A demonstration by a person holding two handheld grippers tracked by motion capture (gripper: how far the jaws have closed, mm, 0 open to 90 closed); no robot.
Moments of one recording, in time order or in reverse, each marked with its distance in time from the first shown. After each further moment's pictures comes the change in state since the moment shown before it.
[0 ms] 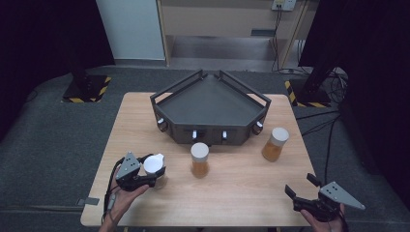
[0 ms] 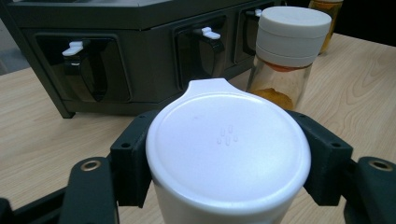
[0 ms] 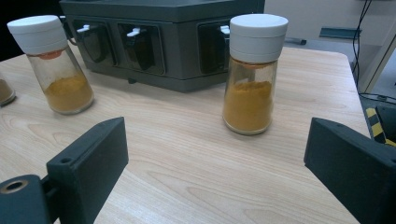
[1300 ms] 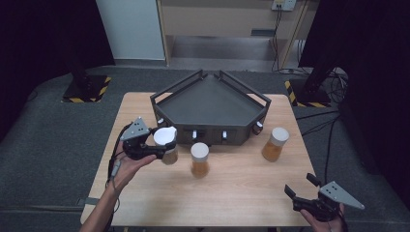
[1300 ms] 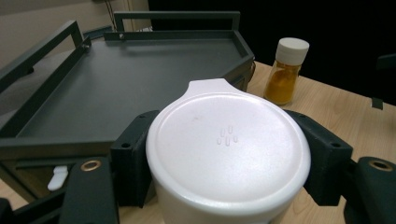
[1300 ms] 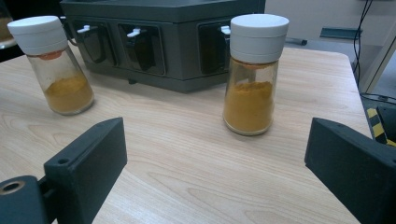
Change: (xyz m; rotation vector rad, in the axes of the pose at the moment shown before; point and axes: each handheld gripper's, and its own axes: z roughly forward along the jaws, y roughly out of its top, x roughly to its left) left arm 0.037 0.115 0.023 -0.019 -0.140 0.017; right arm 0.000 -0.001 0.001 -0.002 0.001 0.002
